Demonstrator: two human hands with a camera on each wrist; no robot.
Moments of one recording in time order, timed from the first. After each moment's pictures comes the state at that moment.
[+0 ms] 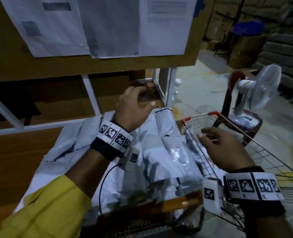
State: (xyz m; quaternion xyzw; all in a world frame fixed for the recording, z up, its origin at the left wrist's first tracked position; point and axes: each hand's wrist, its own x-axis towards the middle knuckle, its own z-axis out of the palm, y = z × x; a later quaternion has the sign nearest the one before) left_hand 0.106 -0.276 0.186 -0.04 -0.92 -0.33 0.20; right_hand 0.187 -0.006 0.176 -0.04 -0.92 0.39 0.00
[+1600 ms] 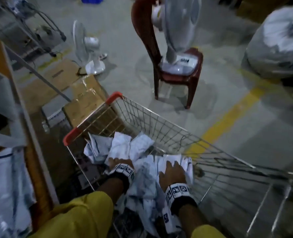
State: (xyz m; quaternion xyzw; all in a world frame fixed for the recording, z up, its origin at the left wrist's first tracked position) left_hand -0.138 0.143 -0.252 -0.13 -0.91 0.21 -0.34; right_hand -0.026 0.302 -0.267 -0.26 -0.89 0.27 -0.25
